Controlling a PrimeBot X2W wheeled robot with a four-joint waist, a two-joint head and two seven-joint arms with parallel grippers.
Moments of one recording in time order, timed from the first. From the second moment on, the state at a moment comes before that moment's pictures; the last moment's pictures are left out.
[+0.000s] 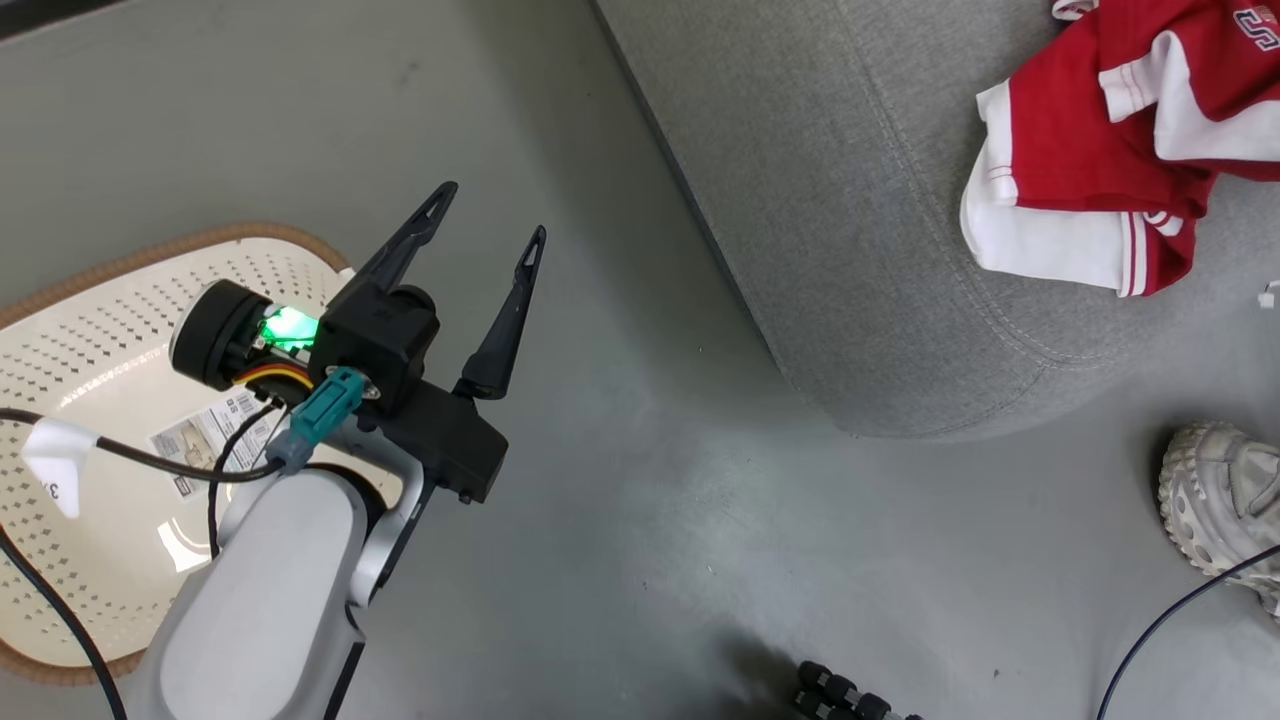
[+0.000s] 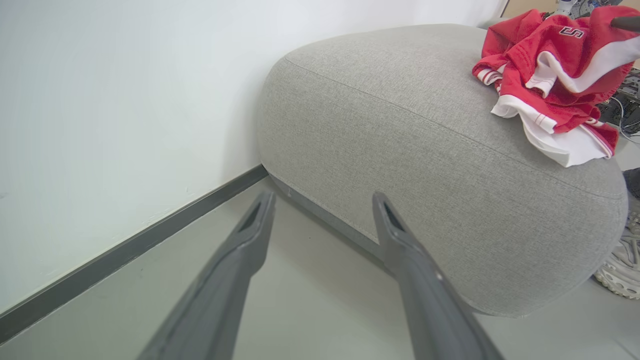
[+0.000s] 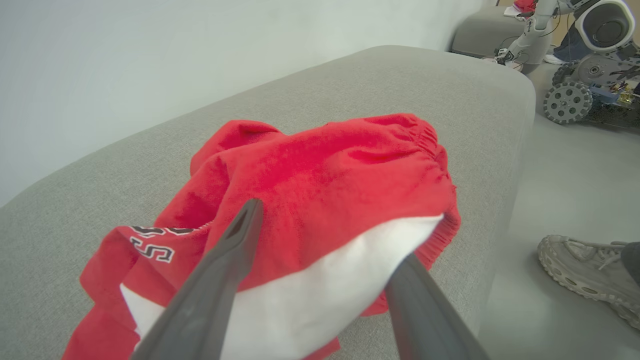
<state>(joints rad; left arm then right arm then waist) -0.55 0.25 -0.42 0.10 -0.22 -0.08 0.06 -0.96 -0.34 -0.10 1.02 0.53 0.05 -0.26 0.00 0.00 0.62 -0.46</state>
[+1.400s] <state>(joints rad) -0.50 0.15 -0.43 0.26 -0.28 -0.07 -0.09 -0.73 -0.25 -0.03 0.91 0.39 0.08 -0.26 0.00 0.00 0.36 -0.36</state>
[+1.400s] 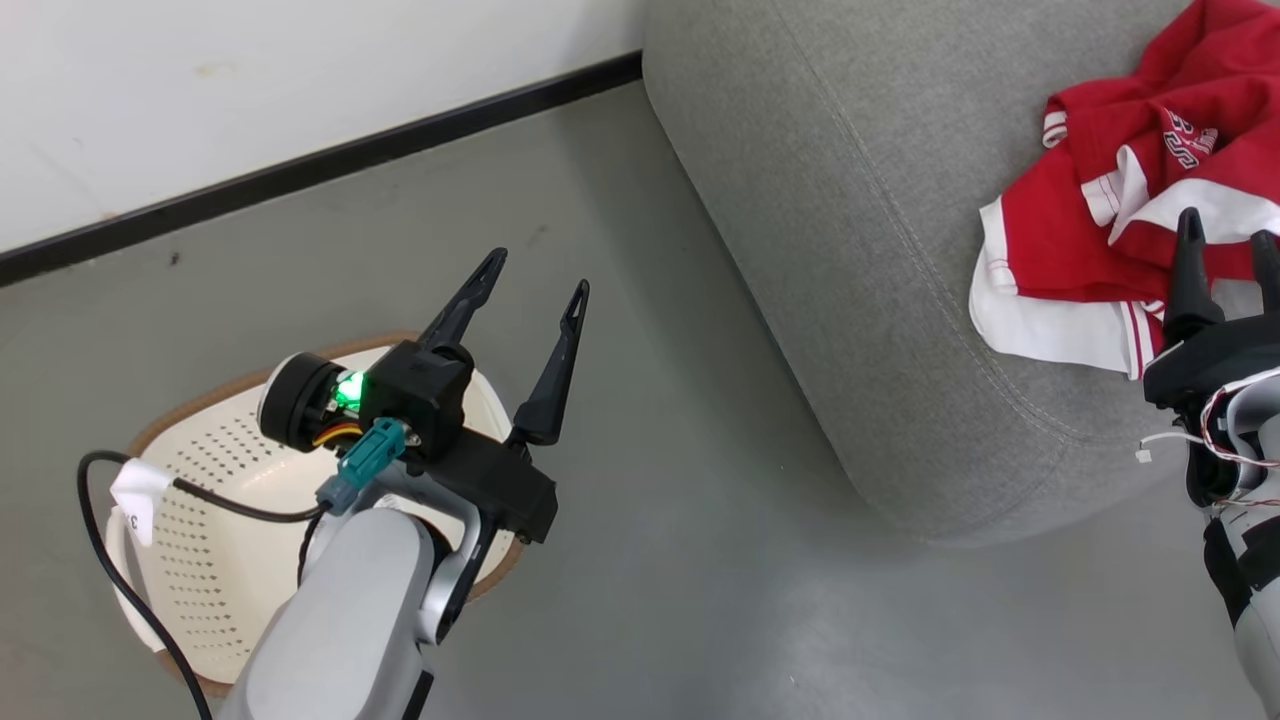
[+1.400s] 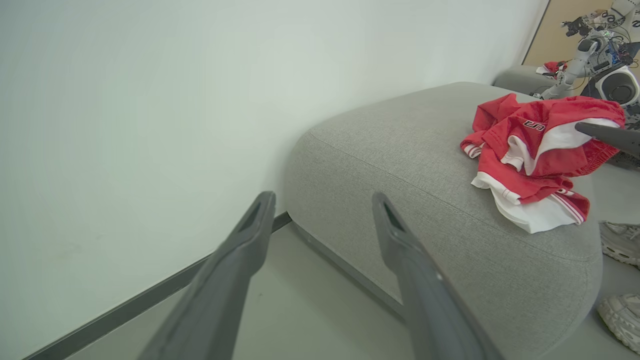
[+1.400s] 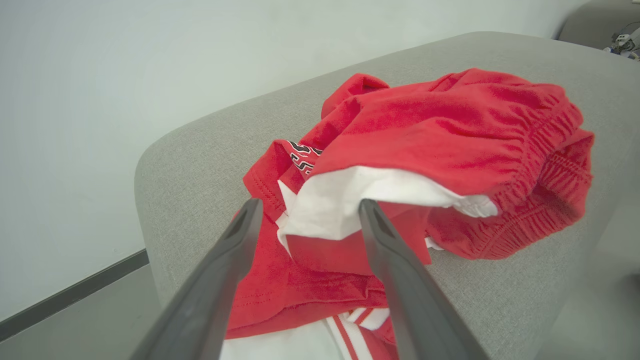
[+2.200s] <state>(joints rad) -0.44 0.12 -0.41 0.30 -0.31 -0.05 -0.15 -0.66 -0.21 -0.01 0.87 0.38 0.09 -0.26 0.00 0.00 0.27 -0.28</state>
